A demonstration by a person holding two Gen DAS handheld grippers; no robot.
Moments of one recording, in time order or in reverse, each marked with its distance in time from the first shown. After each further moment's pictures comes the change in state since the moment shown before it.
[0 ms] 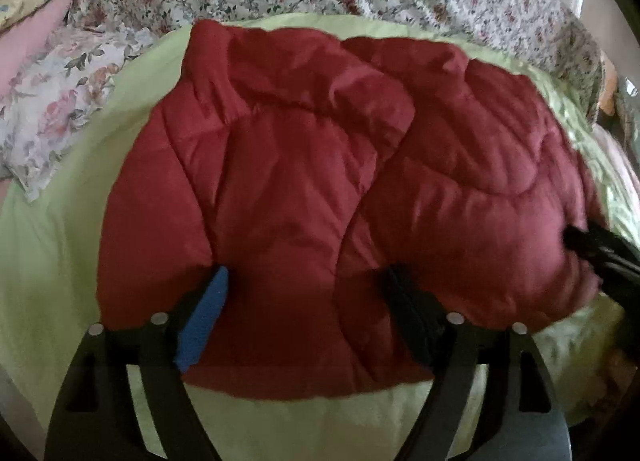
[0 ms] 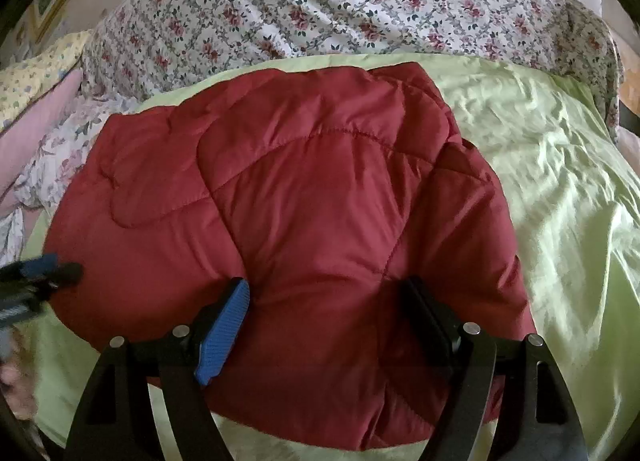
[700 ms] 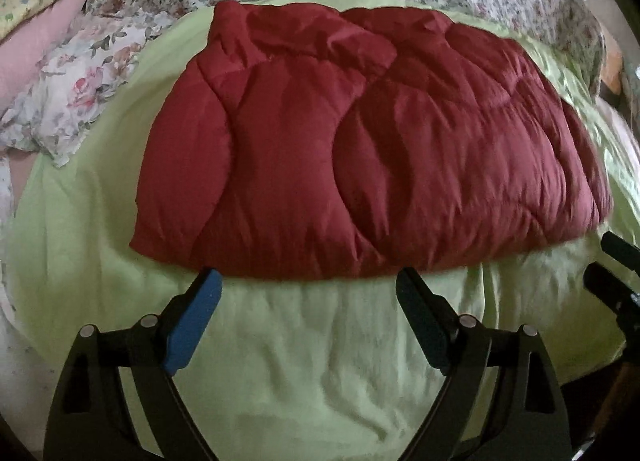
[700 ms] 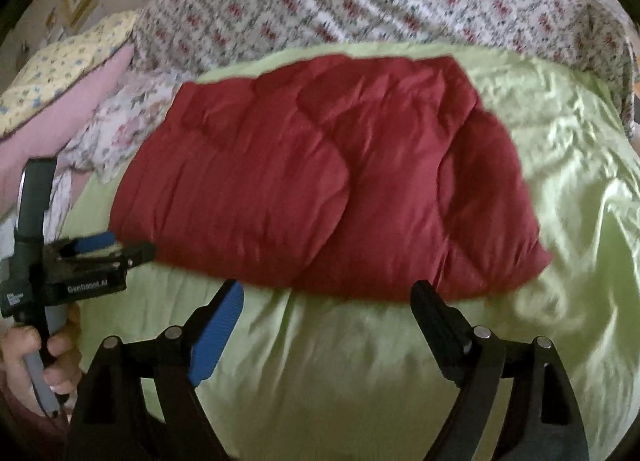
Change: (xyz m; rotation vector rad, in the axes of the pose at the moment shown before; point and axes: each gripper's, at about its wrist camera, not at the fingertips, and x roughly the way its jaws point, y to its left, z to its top) left arm -0.049 -0.010 -0.051 0.026 0.080 0.058; right arm -0.063 0.038 -0.050 -0.071 0.108 0.126
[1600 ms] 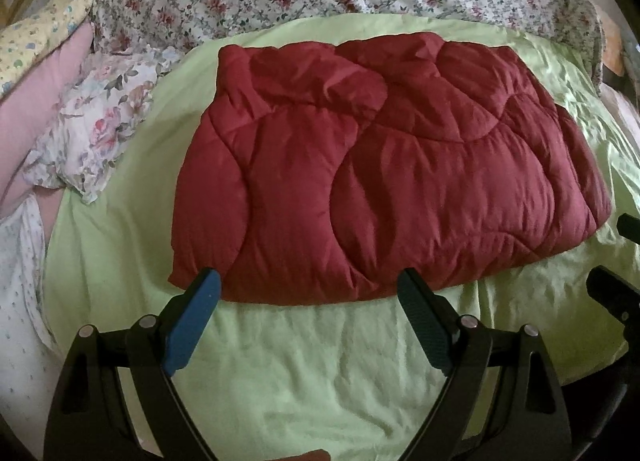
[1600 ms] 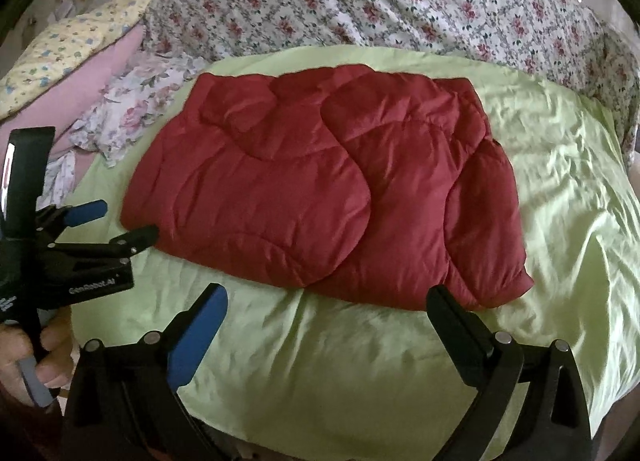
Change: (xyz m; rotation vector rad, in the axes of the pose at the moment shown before) left arm -0.028 -0.008 0.025 0.051 -0.037 0.088; right arm -0.017 0.018 0.031 -0.059 0.027 -0.040
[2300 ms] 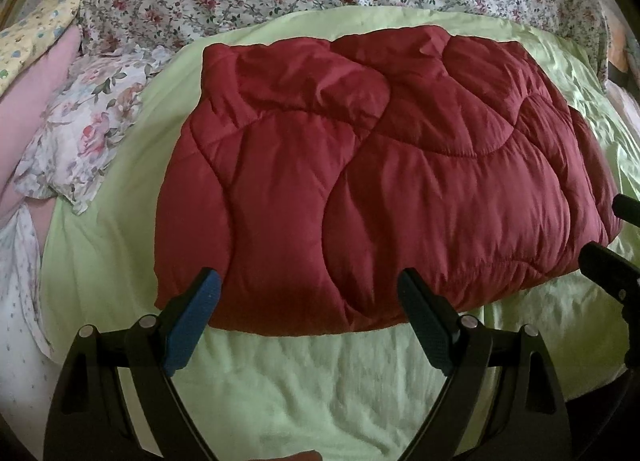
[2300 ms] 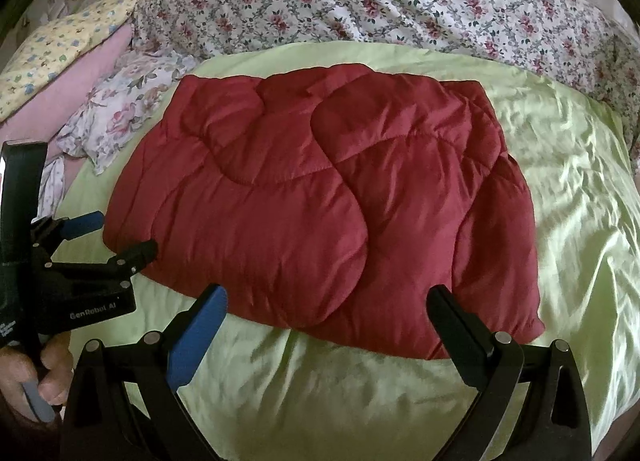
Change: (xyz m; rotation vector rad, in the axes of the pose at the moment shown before) left arm 0.019 -0.009 0.019 0.014 0.021 0.002; right arm 0.027 -0.006 0.030 0.000 0.015 0.001
